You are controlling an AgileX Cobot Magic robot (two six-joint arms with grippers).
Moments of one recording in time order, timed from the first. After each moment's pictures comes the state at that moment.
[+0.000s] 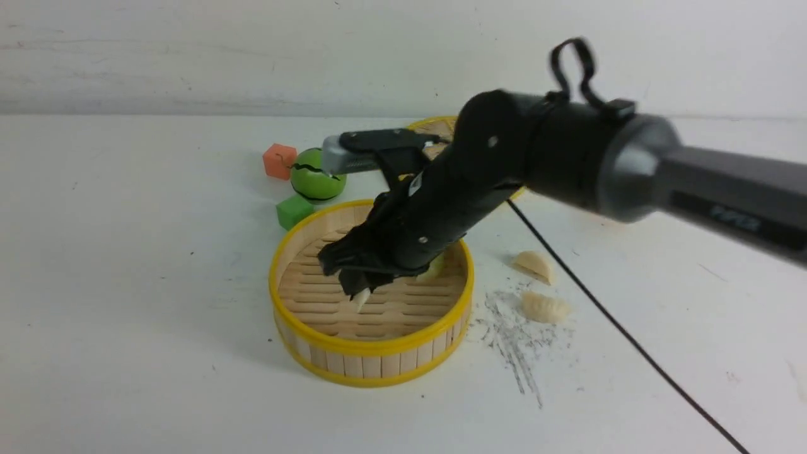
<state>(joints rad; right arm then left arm) 0.65 2.05 -1.71 0.40 0.73 -0.05 -0.44 0.12 -0.34 0.40 0.55 -0.46</state>
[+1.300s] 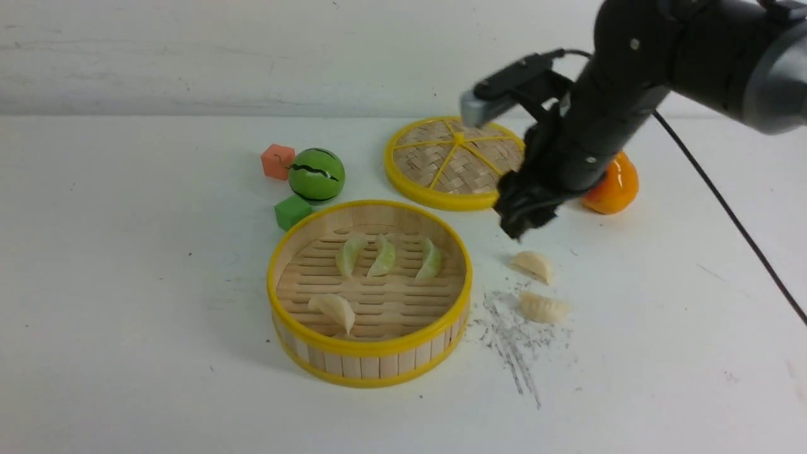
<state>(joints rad) 0.36 1.97 -1.76 0.12 1.05 -0.38 -0.44 0.09 -0.34 0.44 0.52 -0.47</state>
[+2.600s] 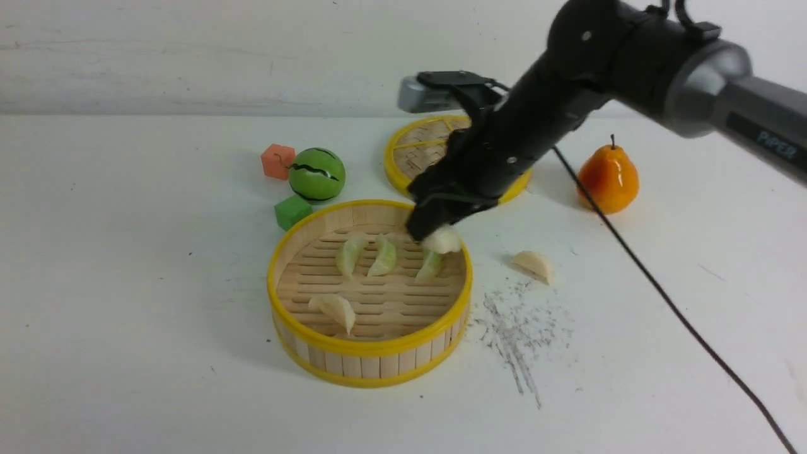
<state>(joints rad) 0.45 2.12 -1.97 0.57 1.06 -0.36 -0.44 0.10 -0.34 0.46 0.51 -0.47</state>
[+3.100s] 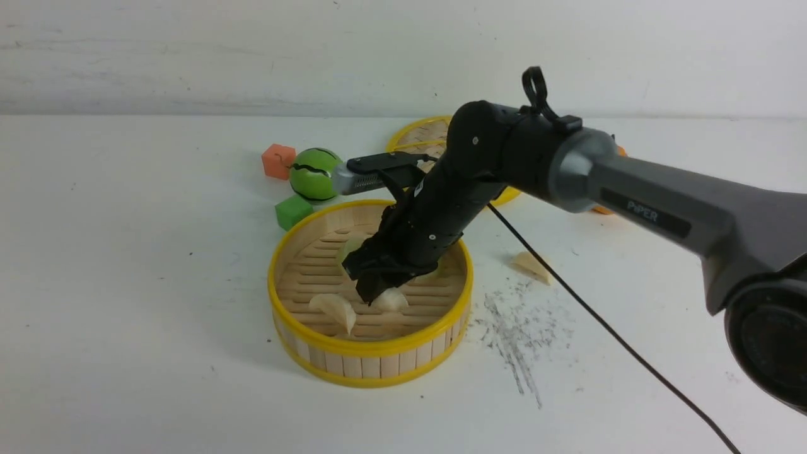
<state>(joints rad) 0.54 2.28 -1.97 0.48 0.92 -0.26 -0.44 0.10 -0.34 0.47 0.51 -0.47</state>
